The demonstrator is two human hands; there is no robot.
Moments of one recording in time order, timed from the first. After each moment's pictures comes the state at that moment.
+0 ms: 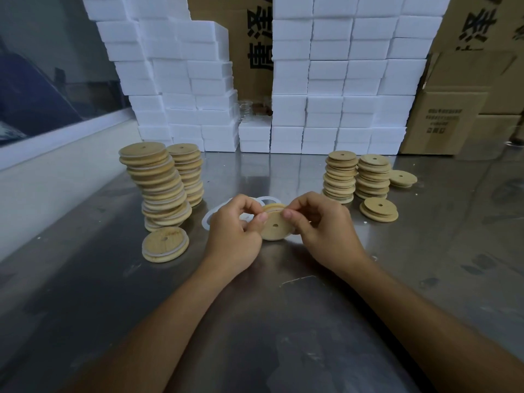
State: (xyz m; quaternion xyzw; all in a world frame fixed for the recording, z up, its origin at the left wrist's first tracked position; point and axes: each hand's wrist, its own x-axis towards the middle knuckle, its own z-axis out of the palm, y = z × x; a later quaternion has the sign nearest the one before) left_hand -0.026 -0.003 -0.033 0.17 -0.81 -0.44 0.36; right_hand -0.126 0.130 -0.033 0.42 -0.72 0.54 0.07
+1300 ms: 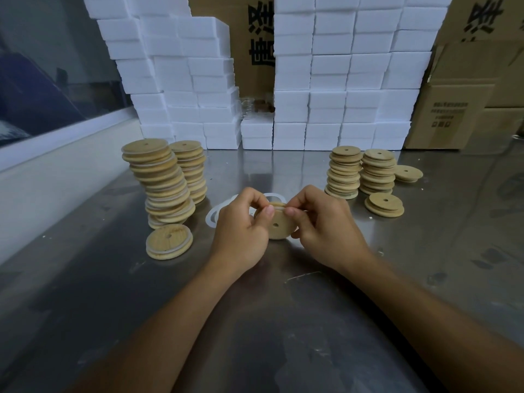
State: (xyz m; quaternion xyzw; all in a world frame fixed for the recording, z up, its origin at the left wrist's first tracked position) left_hand -0.021 0.004 -0.026 0.15 -0.84 -0.39 0.34; right_hand -0.118 0.129 -0.028 0.46 -0.73 0.50 0.08
